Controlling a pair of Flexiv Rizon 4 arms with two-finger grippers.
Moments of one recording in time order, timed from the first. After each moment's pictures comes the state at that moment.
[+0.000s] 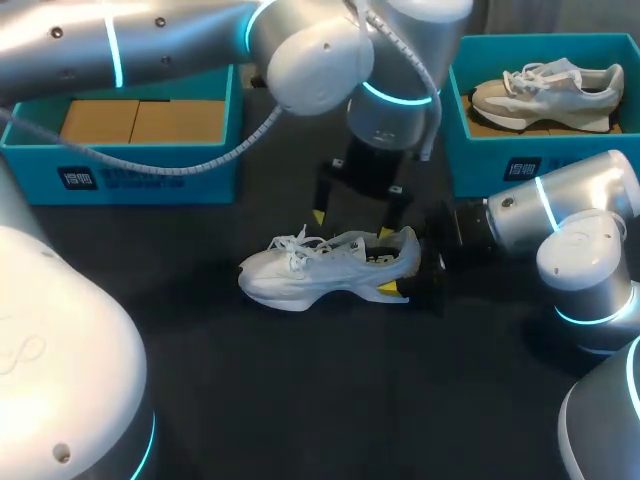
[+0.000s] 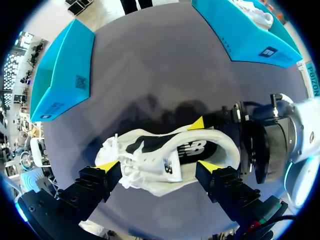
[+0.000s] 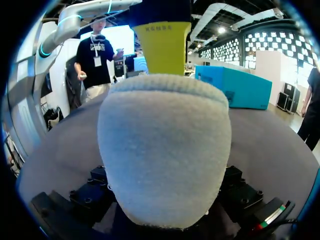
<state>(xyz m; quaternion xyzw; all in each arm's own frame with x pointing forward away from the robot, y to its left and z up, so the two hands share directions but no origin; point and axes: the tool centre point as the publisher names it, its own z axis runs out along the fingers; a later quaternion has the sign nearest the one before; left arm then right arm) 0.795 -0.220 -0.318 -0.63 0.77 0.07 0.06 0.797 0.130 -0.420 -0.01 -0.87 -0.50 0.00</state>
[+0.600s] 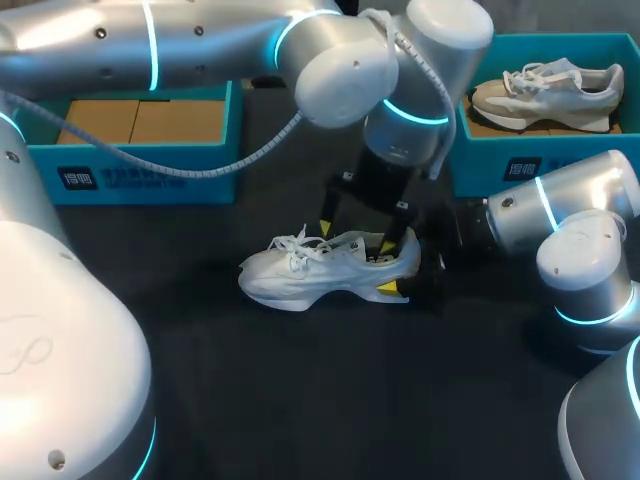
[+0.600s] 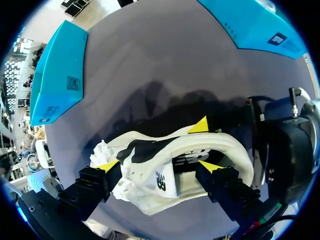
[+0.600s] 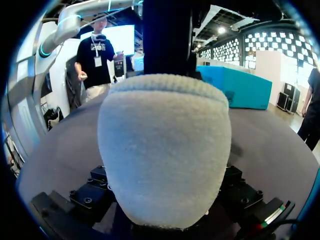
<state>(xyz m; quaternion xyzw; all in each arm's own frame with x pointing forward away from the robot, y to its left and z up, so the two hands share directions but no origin) 0.796 -0.223 -0.350 -0.62 0.77 0.11 0.07 0.797 0.130 -0.420 -0.01 -0.87 -0.50 0.00</state>
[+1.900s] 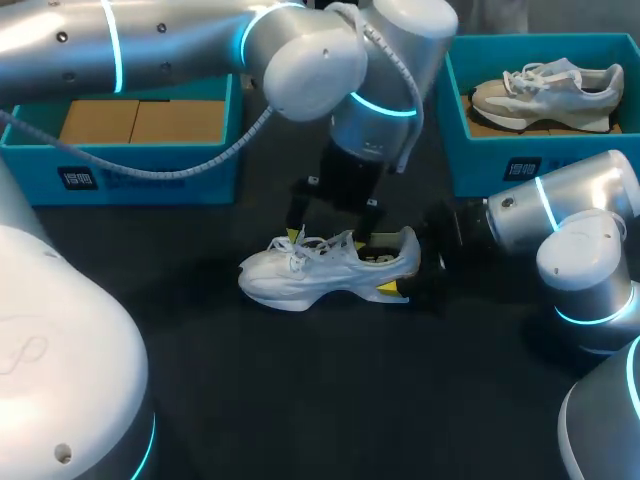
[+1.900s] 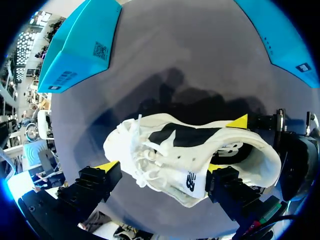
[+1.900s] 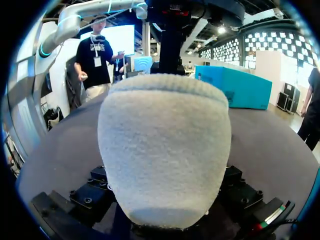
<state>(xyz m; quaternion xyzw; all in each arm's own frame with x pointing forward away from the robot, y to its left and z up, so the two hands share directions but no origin) 0.781 -0.175 -0.339 -0.70 0.70 0.15 0.06 0.797 0.130 -0.420 -0.01 -0.87 -0.50 0.00</state>
